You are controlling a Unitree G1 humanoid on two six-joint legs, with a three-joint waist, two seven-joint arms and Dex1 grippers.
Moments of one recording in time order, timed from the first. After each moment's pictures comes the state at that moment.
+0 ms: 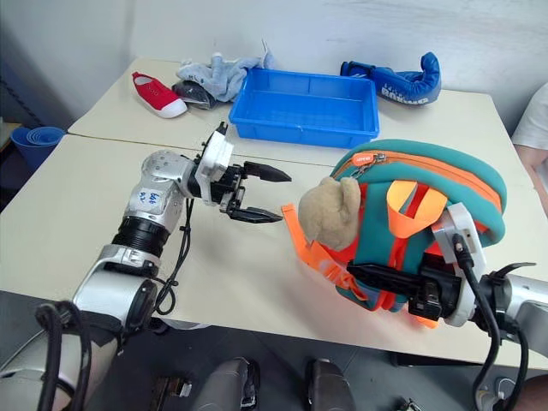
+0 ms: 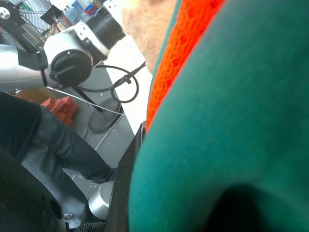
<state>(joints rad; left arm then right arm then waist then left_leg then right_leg) -1.00 0.26 -0.08 0.56 -0.33 -0.02 -1.49 0.12 -1.00 -0.54 -0.60 1.48 0.94 0.69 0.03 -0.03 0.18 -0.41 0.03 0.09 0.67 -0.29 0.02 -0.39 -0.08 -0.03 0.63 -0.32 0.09</state>
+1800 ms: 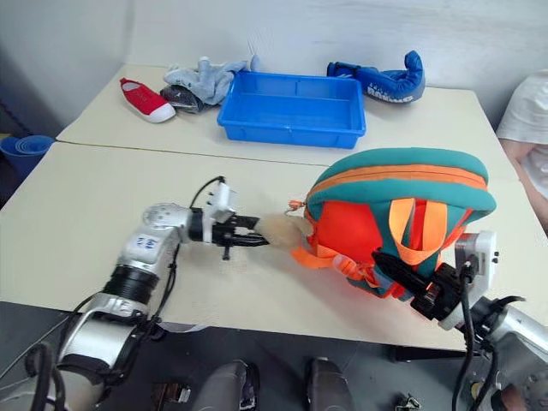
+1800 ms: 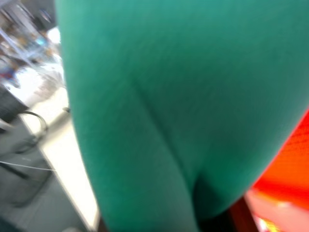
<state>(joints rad) -0.69 0.43 -0.10 0.41 -0.26 0.15 -1.27 0.28 -0.70 -0.51 -0.62 1.07 0.62 0.63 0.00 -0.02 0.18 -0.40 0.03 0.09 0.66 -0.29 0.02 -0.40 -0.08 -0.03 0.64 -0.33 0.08</state>
